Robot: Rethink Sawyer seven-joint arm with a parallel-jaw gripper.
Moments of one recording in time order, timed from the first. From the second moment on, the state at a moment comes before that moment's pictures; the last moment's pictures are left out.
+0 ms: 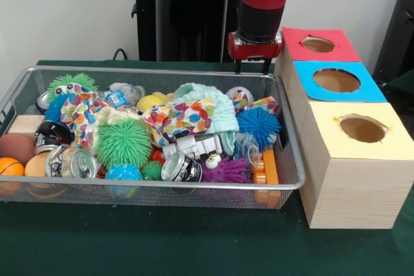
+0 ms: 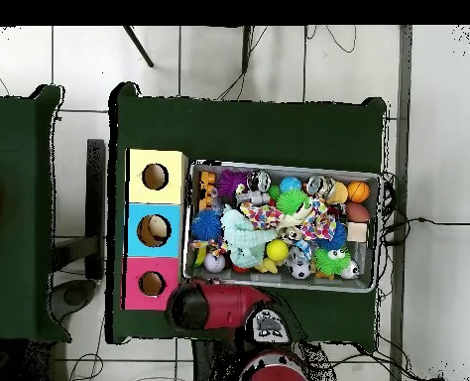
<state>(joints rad) -0.10 -0.52 -0.02 2.03 -0.11 0.15 1.57</state>
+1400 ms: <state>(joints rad) -0.13 -0.89 -0.02 2.02 -0.07 0.50 1.57</state>
